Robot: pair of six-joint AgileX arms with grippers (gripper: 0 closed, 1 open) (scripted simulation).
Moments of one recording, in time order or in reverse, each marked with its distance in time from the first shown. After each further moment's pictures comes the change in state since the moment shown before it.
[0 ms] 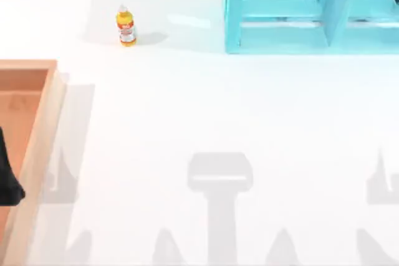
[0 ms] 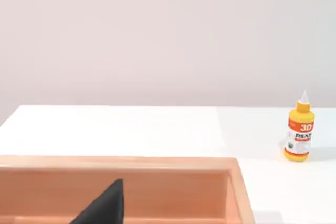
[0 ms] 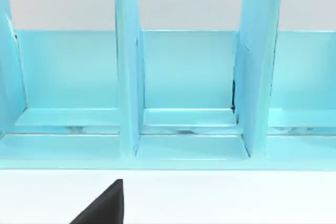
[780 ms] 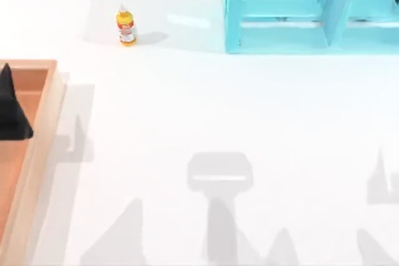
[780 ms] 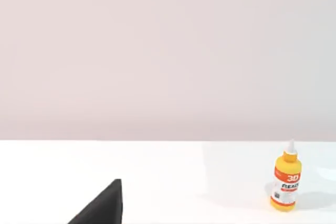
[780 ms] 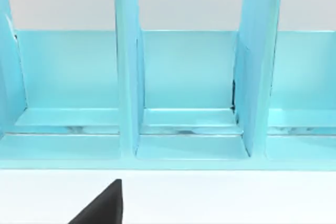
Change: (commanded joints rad) left arm -0.104 0.568 0.217 0.344 -0.079 0.001; right arm 0.000 0.000 0.000 0.000 0.000 0.000
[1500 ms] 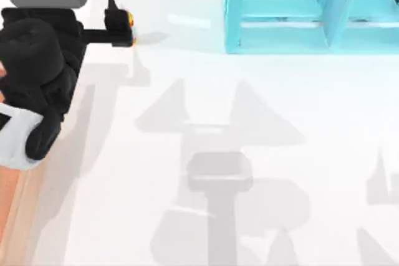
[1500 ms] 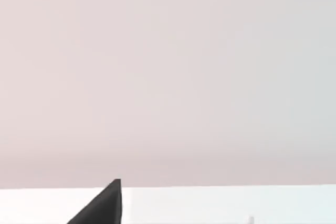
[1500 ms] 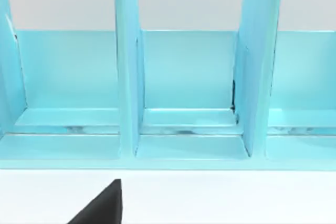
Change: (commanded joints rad) left arm -0.204 1.230 0.489 0.742 -0.146 -0.003; right arm 0.000 0.000 0.000 0.000 0.000 0.000
